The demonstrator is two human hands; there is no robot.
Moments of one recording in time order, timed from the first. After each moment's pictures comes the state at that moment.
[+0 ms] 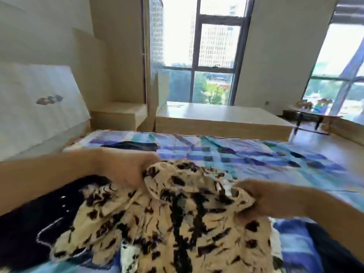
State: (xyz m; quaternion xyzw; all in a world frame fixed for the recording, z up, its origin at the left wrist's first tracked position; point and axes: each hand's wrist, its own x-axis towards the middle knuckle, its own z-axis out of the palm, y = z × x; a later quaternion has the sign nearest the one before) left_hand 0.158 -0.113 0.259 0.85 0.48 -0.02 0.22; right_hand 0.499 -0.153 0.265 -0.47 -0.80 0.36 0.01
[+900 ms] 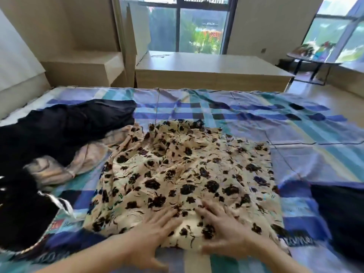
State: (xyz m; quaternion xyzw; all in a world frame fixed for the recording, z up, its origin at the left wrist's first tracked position) left_hand 0.237 -0.083 -0.036 0.88 0.39 -0.15 0.24; right_hand 0.514 -0.084 -0.027 -0.51 -0.80 0.32 -0.05
